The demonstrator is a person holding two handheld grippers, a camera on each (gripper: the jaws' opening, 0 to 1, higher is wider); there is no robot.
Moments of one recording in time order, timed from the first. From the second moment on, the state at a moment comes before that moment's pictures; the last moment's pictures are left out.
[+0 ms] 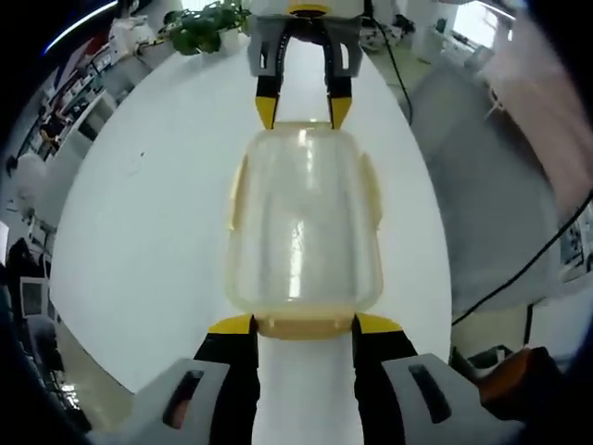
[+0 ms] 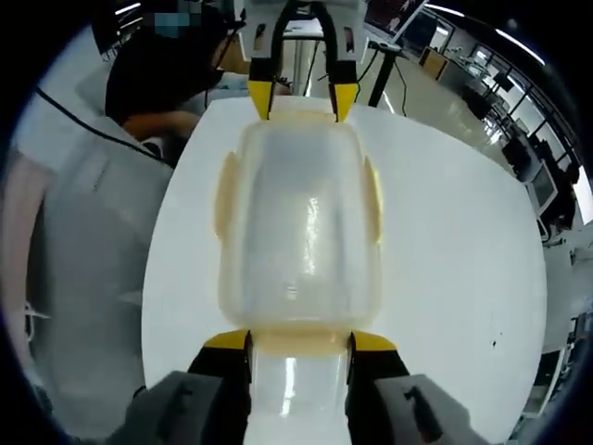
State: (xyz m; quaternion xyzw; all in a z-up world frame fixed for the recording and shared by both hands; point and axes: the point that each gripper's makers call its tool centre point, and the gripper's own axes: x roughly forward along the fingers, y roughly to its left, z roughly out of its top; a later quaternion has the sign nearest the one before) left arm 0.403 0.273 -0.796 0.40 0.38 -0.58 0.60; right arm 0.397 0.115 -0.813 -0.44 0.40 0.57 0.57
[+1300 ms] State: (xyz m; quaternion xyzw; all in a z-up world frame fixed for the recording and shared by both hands) left arm 0.410 0.167 -0.806 0.41 0.37 -0.60 0.58; right arm 0.393 0.008 -0.822 -0.43 0.45 0.54 0.57
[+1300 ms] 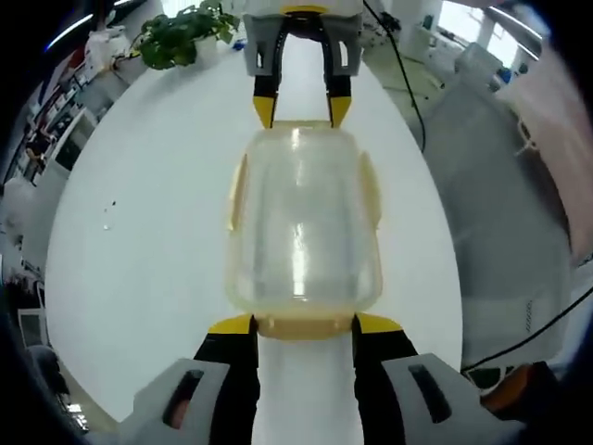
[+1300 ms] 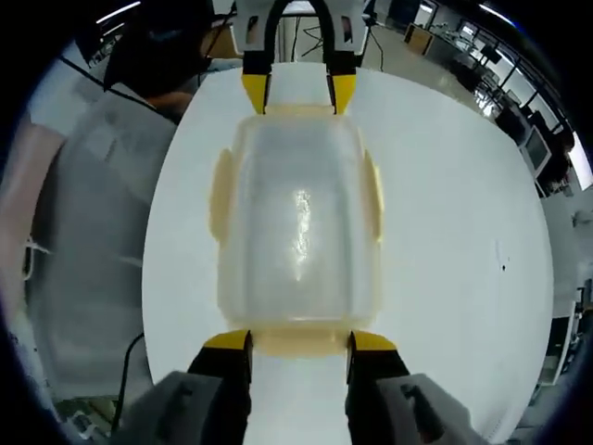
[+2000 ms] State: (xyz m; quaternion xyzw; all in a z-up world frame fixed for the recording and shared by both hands) left arm 0.409 0.152 -0.814 0.40 0.38 -0.61 0.57; right arm 0.391 -0.008 -0.825 -0.43 0.46 0.53 0.57
